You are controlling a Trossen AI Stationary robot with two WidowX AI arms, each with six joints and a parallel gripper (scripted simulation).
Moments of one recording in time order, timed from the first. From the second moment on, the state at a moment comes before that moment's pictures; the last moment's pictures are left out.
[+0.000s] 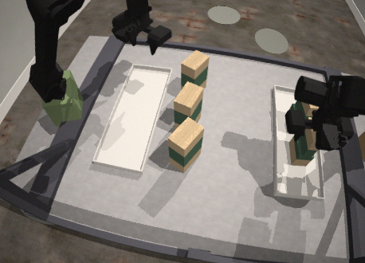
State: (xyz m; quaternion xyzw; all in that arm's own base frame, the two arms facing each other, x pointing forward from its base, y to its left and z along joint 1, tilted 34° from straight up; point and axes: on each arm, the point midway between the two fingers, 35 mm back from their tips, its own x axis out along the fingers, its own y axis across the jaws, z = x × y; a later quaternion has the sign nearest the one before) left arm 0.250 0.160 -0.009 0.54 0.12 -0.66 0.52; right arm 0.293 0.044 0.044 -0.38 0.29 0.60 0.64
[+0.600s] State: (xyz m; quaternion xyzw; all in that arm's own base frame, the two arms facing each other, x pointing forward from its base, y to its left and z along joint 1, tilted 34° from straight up) left arm 0.250 0.160 -0.009 0.54 0.12 -0.66 0.52; right arm 0.286 0.034 0.056 -0.37 0.30 0.61 0.64
